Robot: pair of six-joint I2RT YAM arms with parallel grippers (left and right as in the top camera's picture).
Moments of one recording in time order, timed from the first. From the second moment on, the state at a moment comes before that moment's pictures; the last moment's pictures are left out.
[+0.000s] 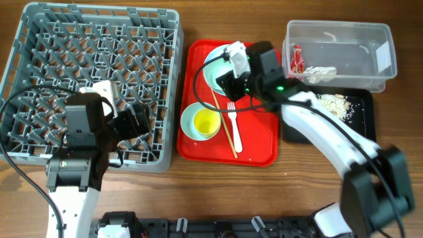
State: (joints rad) left arm -0.01 0.95 0.89 -0.77 0.11 -0.28; right arm 0.45 1.64 1.16 -0.27 -0.29 0.03
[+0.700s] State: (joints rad) left arm -0.01 0.95 0.89 -0.77 0.11 -0.28; right arm 0.58 1.72 1.18 -0.69 -0.33 0.22
